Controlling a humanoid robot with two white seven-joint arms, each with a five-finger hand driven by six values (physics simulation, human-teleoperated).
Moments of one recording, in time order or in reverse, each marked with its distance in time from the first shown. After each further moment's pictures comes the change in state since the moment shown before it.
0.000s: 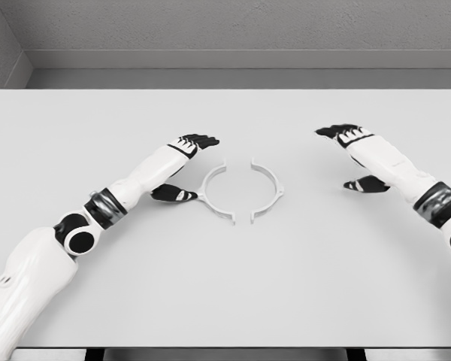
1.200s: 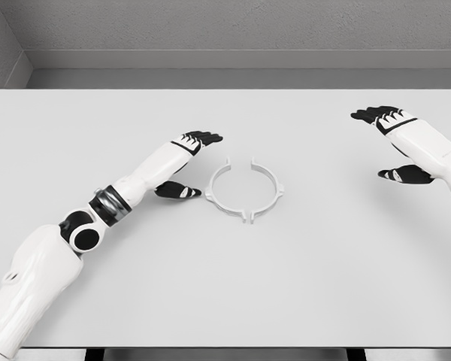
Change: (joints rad) left arm -0.015 -0.026 0.008 0.024 -0.012 0.000 0.000; right arm 0.005 -0.001 -0.165 -0.103 -0.084 -0.052 0.191
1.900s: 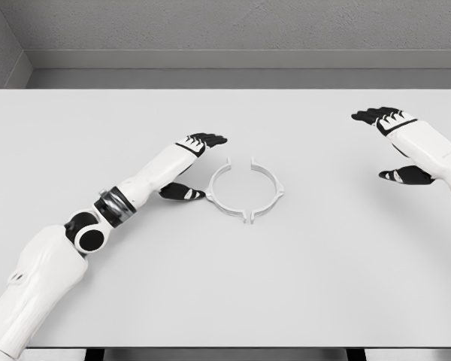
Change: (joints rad) left arm -0.002 -0.017 -0.007 0.008 -0.002 0.000 0.000; right arm 0.000 -0.002 0.001 0.003 0.001 0.000 0.000
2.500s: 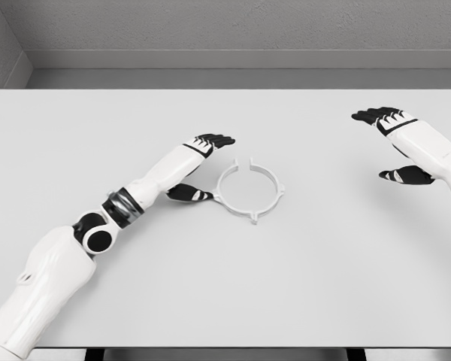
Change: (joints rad) left arm 0.005 -0.032 -0.002 -0.001 -0.007 0.000 0.000; right arm 0.002 0.000 0.000 0.000 0.000 0.000 0.000
